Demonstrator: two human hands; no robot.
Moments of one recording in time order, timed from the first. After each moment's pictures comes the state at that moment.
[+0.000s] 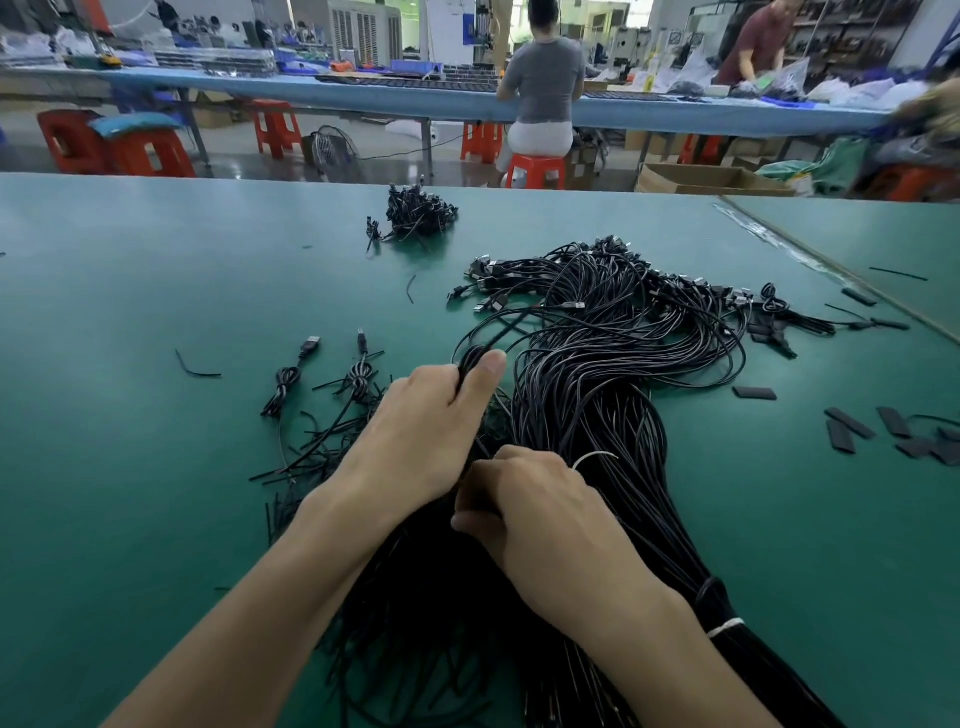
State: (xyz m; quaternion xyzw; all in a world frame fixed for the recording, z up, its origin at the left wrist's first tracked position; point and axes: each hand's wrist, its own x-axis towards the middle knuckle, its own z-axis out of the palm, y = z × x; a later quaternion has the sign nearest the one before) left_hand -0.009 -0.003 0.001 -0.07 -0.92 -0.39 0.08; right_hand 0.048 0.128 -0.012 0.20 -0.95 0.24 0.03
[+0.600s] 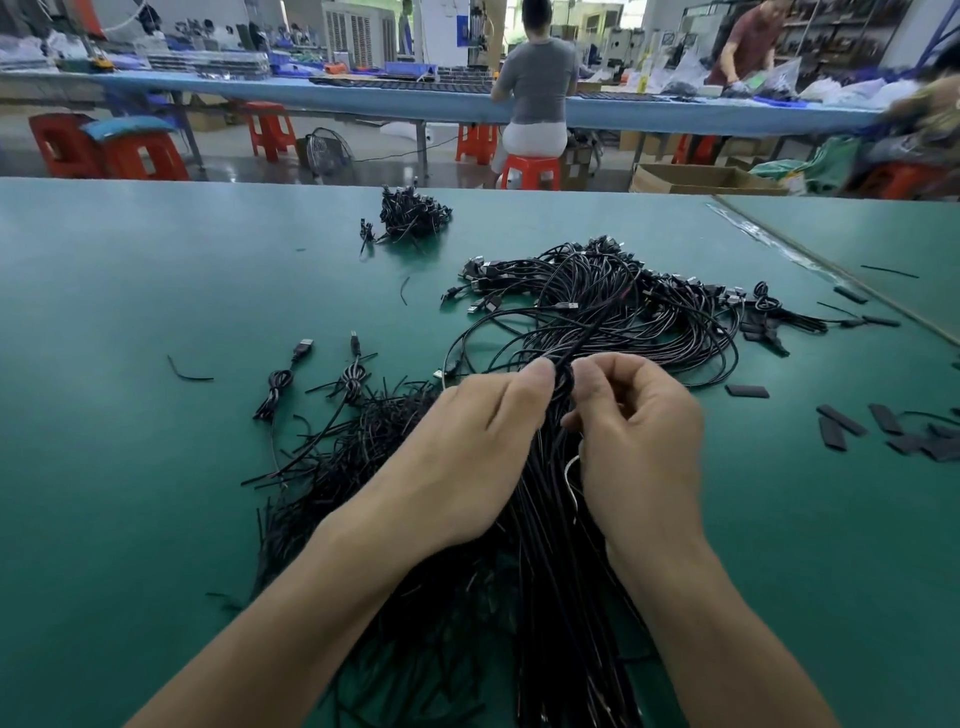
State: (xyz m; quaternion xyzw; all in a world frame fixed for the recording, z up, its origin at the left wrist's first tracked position) left_hand 0.019 0.024 0.021 -0.21 -0.83 -0.51 0.03; right_hand 0.028 0.150 0.000 -0.05 -0.73 0.63 0.26
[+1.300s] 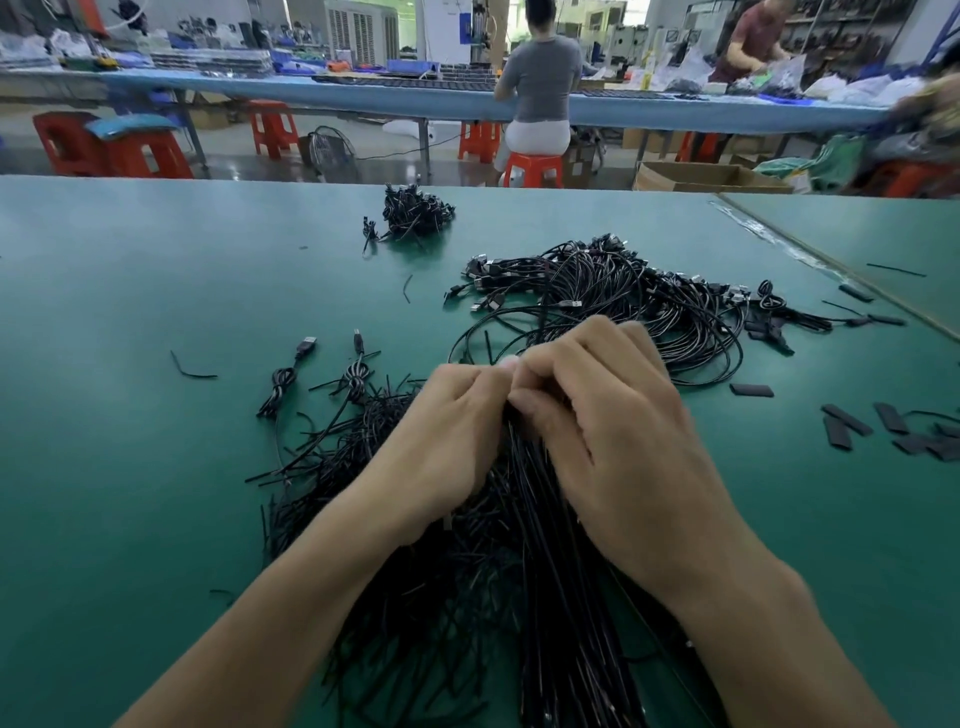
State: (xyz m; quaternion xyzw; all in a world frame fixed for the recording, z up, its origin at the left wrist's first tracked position) left_hand 0.014 0.017 0.021 -0.13 -0.76 -0.63 -0.04; right_hand 0.046 0.154 0.031 0.24 -0.88 0.26 0.32
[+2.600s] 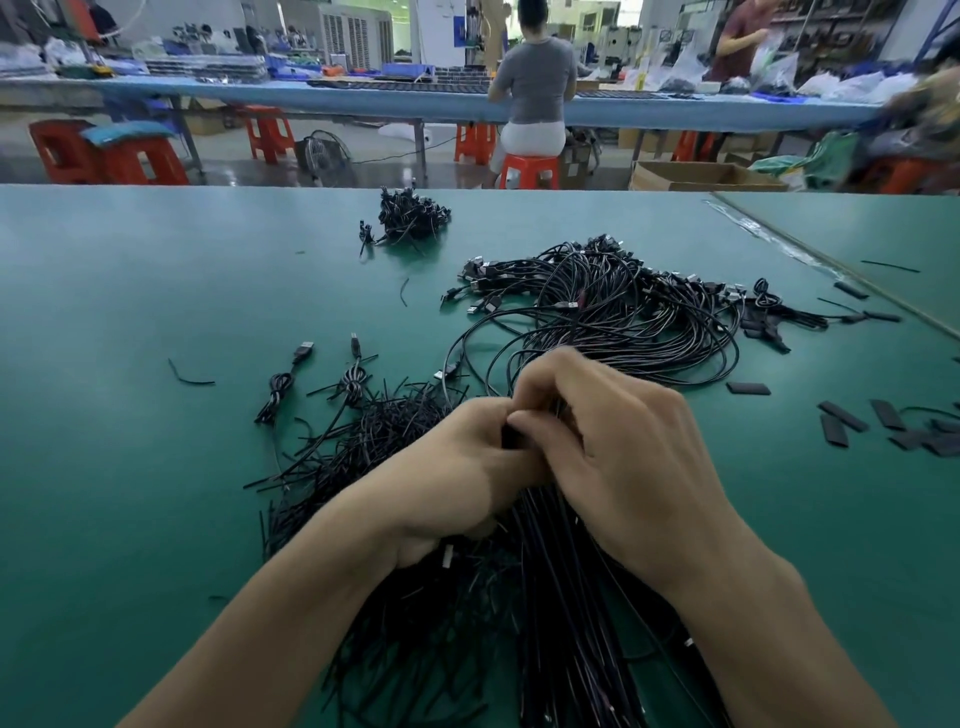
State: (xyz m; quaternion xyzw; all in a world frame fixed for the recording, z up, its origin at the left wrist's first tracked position) left_hand 0.023 0.015 0.020 -0.17 -0.76 -0.59 -0.21; right_hand 0.046 0.162 0.030 0.25 -0.88 0.29 0.28
